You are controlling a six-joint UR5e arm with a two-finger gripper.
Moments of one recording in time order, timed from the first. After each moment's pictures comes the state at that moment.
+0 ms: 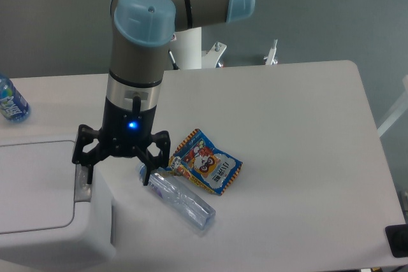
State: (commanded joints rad) arm 2.23 -1.87 -1.40 -0.99 1.22 0.01
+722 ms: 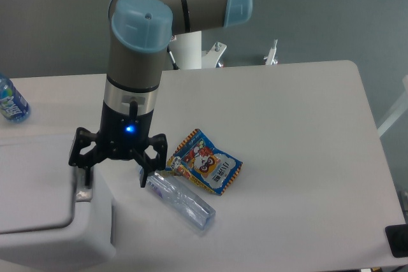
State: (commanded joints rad) arm 2.22 -1.88 -1.40 -0.99 1.22 0.01
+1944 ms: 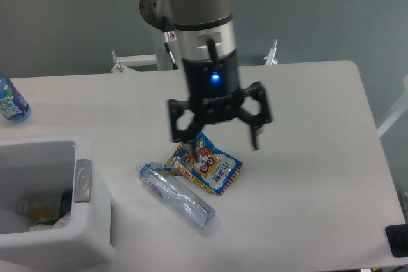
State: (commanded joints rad) arm 2.42 -1.81 -1.37 -1.01 1.73 0.52
